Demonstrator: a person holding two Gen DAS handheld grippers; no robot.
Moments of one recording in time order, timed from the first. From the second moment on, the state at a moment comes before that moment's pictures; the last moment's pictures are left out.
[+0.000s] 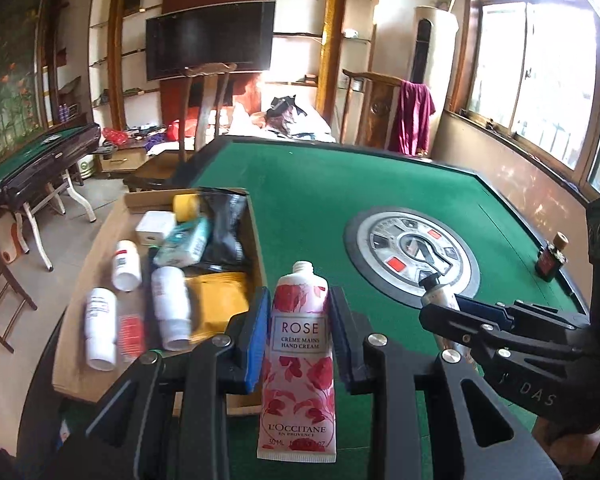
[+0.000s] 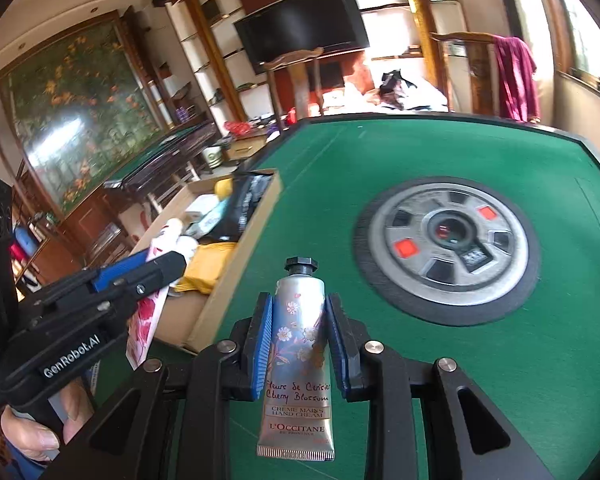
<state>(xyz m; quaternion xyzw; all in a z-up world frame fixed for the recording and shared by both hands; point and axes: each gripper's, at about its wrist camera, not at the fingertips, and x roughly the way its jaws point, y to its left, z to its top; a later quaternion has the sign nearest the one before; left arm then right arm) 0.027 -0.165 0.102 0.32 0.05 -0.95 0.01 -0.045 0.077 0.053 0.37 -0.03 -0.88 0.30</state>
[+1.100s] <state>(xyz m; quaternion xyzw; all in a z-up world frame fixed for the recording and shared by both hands) 0.034 -0.304 0.061 0.34 0.14 -0.92 0.11 -0.062 -0.101 0.024 0.40 0.04 -0.83 0.37</state>
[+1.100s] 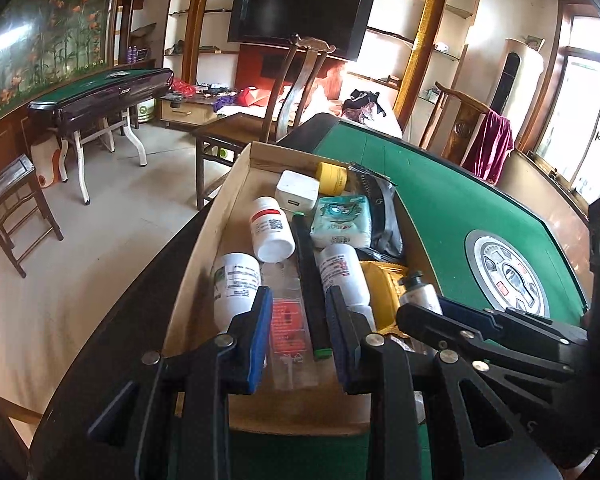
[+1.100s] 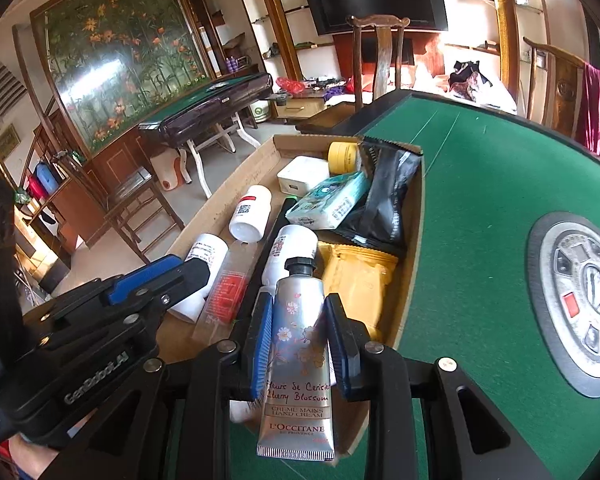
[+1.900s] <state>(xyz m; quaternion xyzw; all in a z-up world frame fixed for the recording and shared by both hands) 0.029 -0.301 0.048 0.35 0.13 -0.92 0.12 -0.080 -0.119 0.011 0.41 0.04 -0.83 0.37</state>
